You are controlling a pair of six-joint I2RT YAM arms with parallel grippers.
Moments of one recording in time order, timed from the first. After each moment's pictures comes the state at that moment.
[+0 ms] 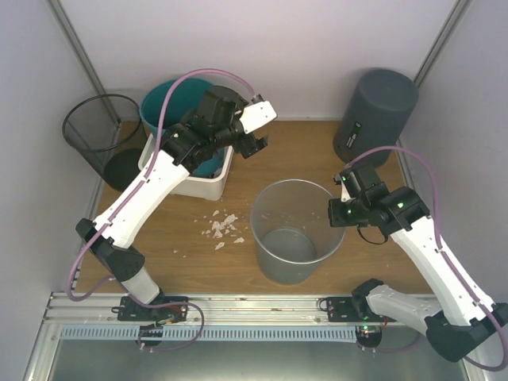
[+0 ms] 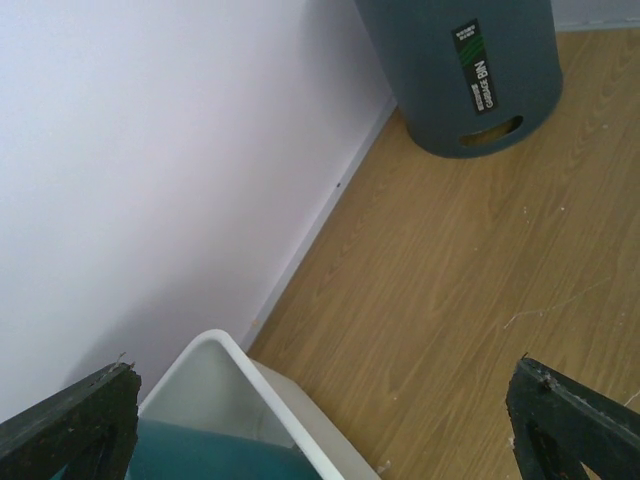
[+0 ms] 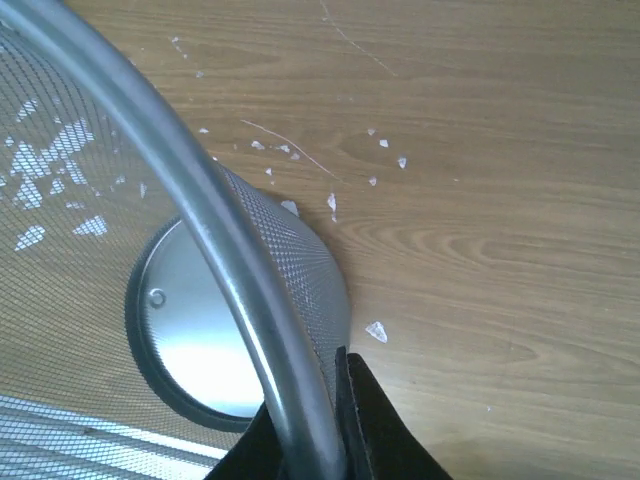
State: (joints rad) left arm -0.67 1.64 1.95 -0.77 -0.06 0.57; right arm 0.52 1.03 1.25 -1.32 0.07 0.39
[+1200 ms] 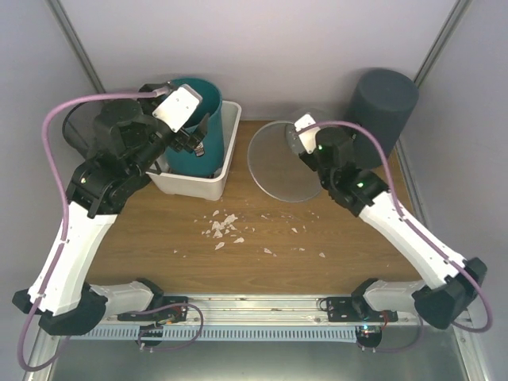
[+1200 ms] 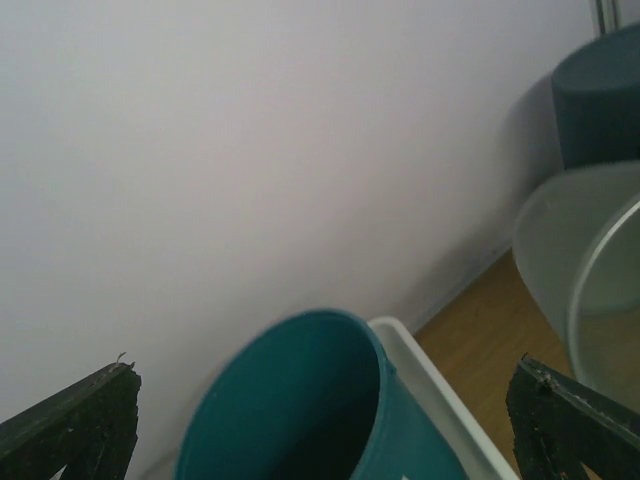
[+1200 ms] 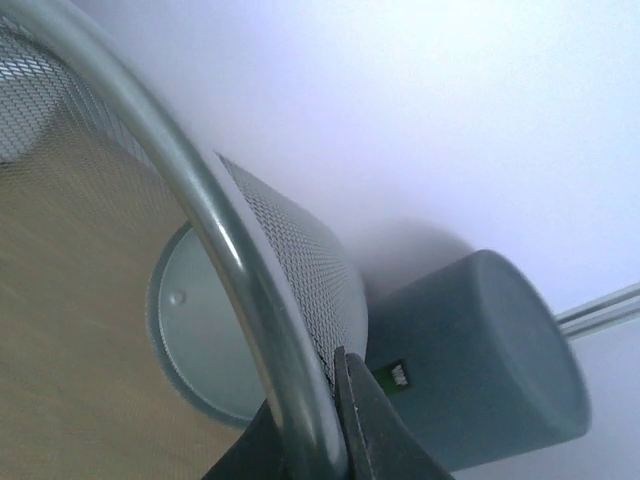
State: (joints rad) left arm -0.52 1.21 1.81 -0.70 -0.15 0.50; right arm 0.64 1.23 1.34 -0.48 0.54 -0.46
